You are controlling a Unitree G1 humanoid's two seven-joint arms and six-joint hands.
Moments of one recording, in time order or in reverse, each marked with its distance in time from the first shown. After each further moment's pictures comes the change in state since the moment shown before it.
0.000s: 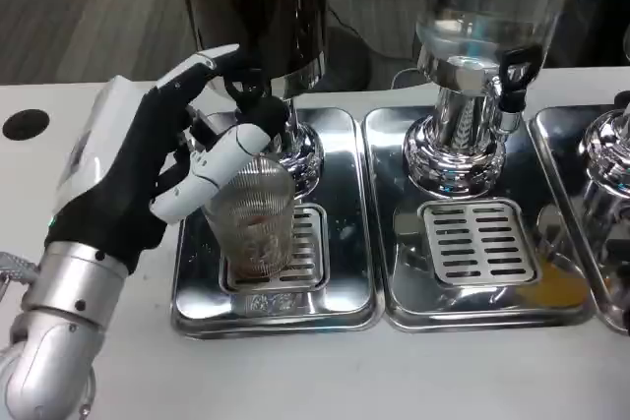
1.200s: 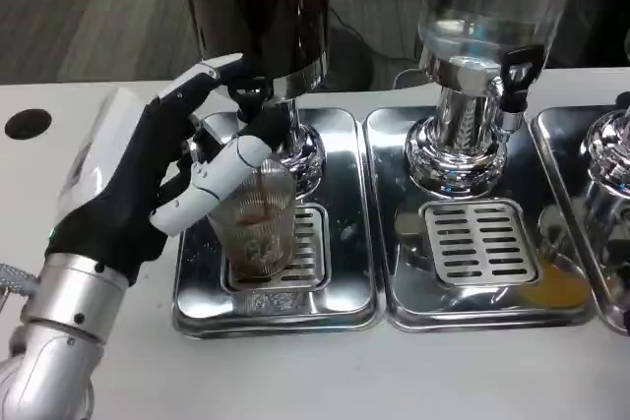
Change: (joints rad) left arm 0.037 0.009 -0.008 -0.016 -0.014 -0.020 0.007; right arm 0.002 0.000 0.000 0.000 0.000 0.000 0.000
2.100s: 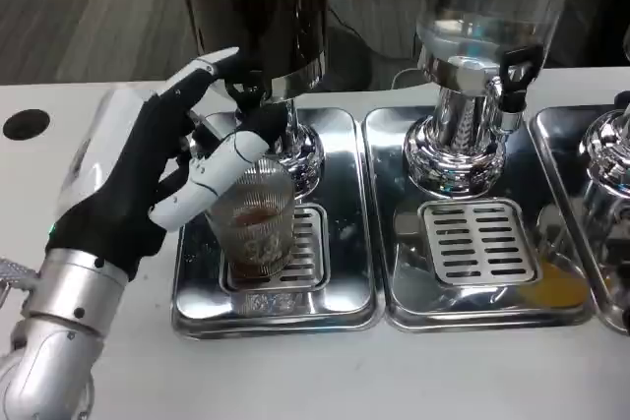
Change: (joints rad) left arm -0.023 -0.002 0.006 0.039 -0.010 -0.021 0.004; right arm -0.007 -0.001 0.000 0.001 -0.003 0.000 0.000
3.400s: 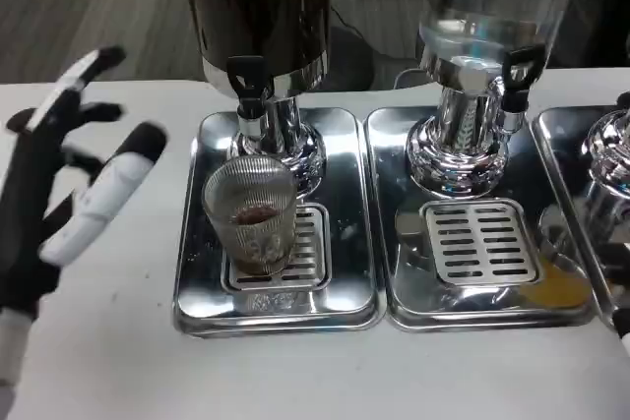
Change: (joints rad) left arm 0.166 -0.004 0.229 0.083 -0.032 -0.188 0.089; right arm -0.017 0.001 0.023 0.016 -0.006 0.015 0.003
